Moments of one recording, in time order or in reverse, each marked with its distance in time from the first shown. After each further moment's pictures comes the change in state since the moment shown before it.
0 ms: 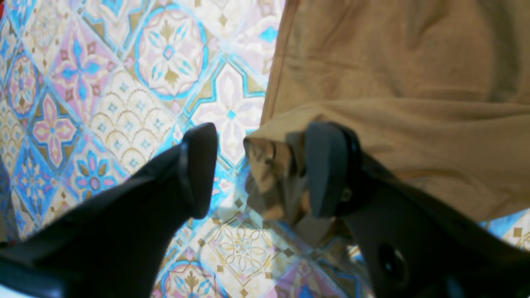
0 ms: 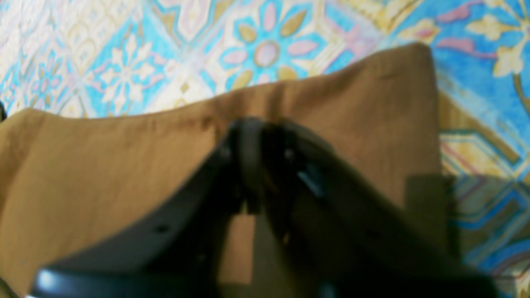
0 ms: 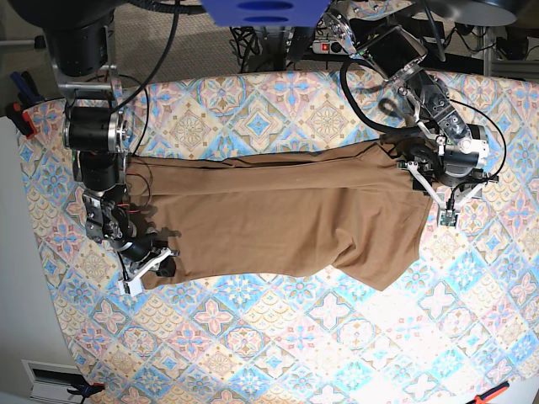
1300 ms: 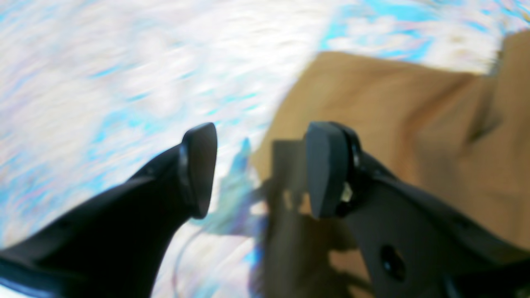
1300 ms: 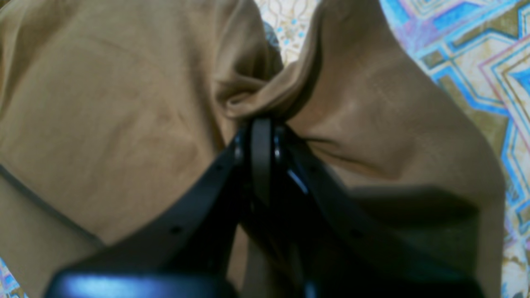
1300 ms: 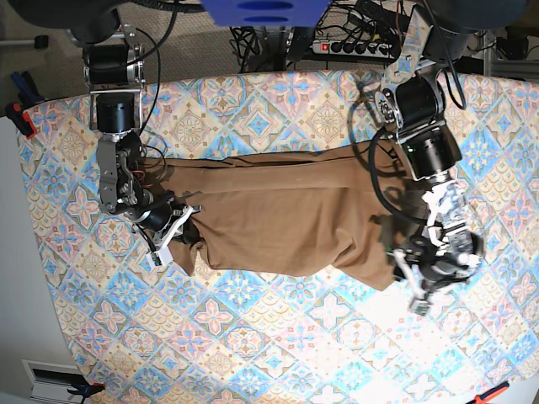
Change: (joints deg) left arm -25.7 -13.7 13.2 -45.0 0.2 0.1 -19.6; right arm -21.6 -2.5 0.6 38.4 0.6 -0.6 -18.9
